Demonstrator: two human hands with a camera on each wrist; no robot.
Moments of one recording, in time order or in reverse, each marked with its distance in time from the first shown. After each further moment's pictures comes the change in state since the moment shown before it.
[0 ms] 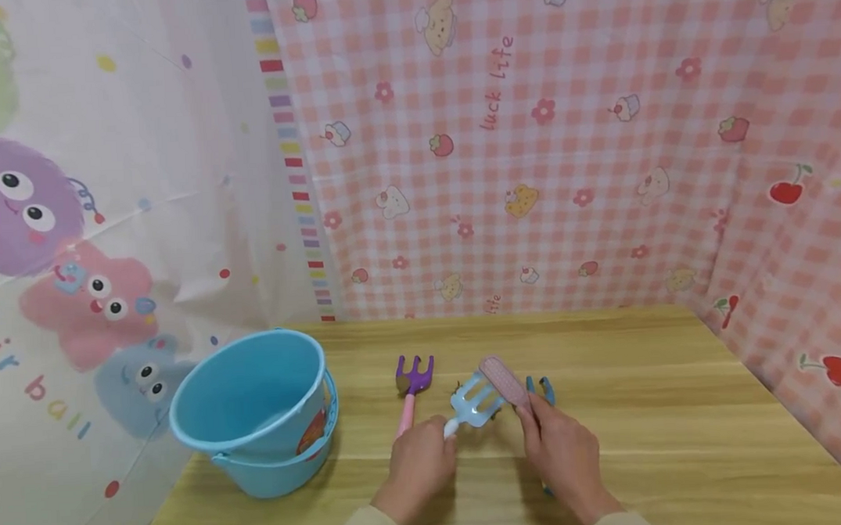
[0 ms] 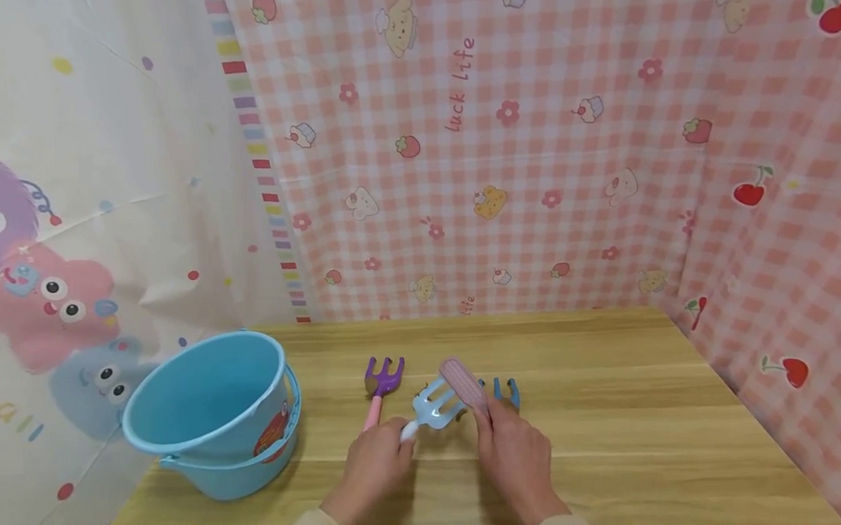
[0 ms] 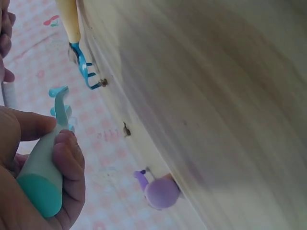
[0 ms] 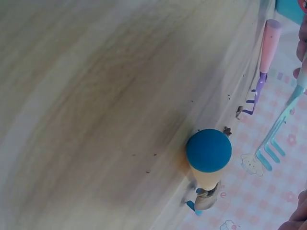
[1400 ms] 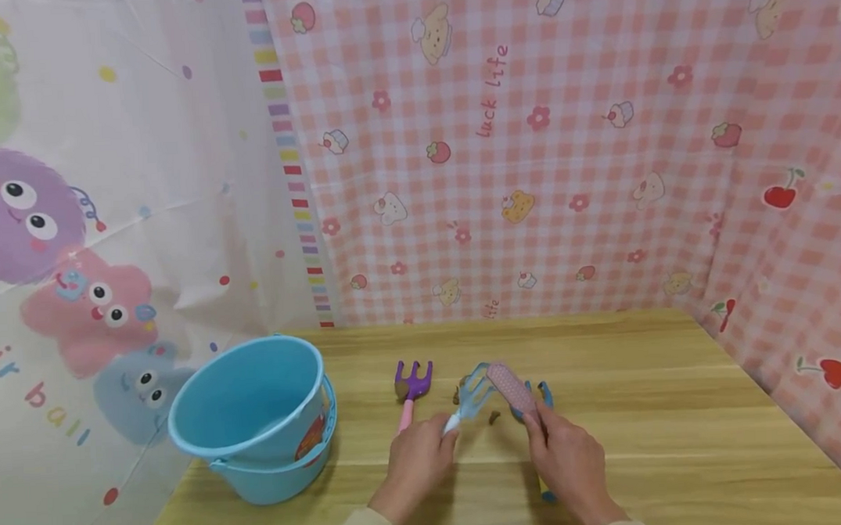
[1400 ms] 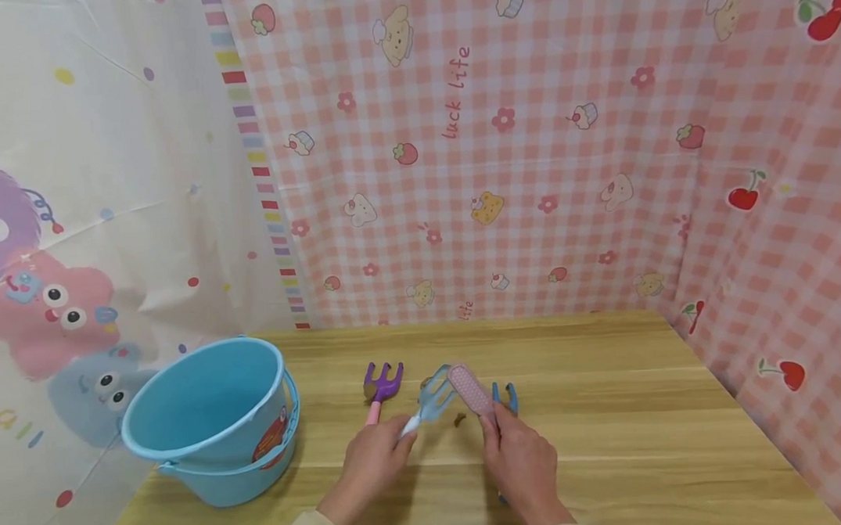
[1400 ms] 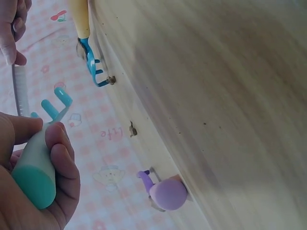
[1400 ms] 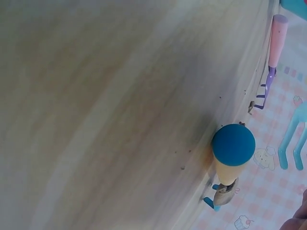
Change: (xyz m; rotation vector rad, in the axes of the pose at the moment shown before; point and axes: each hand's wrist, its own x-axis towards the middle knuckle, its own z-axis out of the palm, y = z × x) left_hand 0.006 0.001 -0.007 -0.085 0.023 0.042; right_hand -0.004 0.011 0.000 0.009 0.034 0.028
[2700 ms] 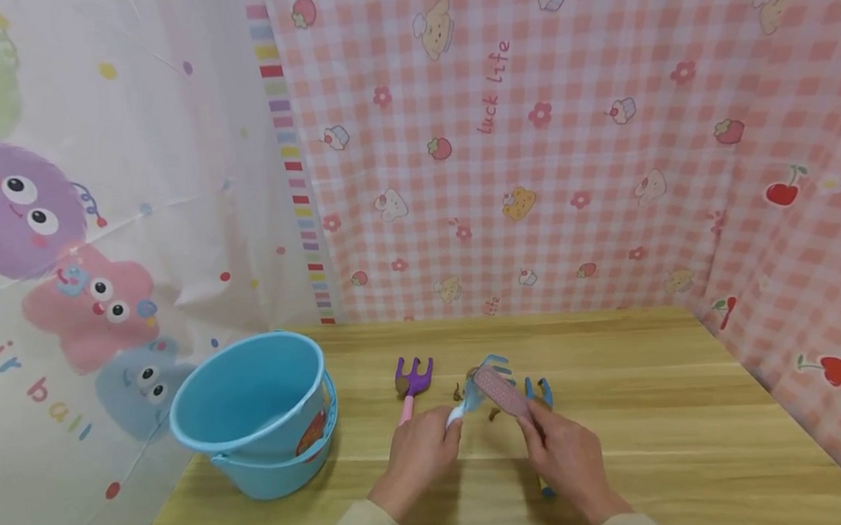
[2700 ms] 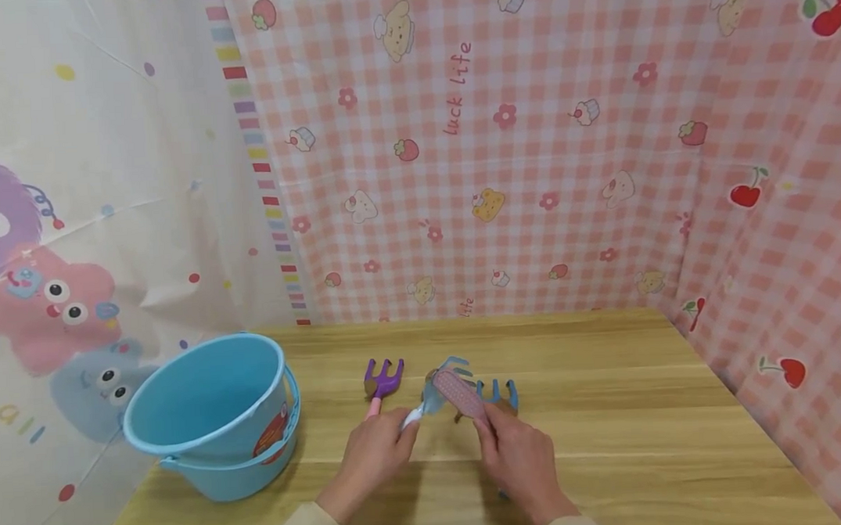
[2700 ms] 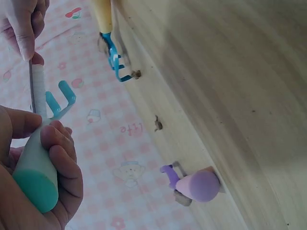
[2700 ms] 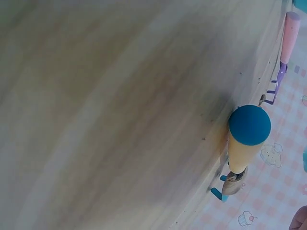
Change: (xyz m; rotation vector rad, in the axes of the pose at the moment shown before) left_hand 0.003 0.013 -0.013 0.030 0.007 0.043; right_hand 0.001 0.009 0.002 0.030 0.056 -0.244
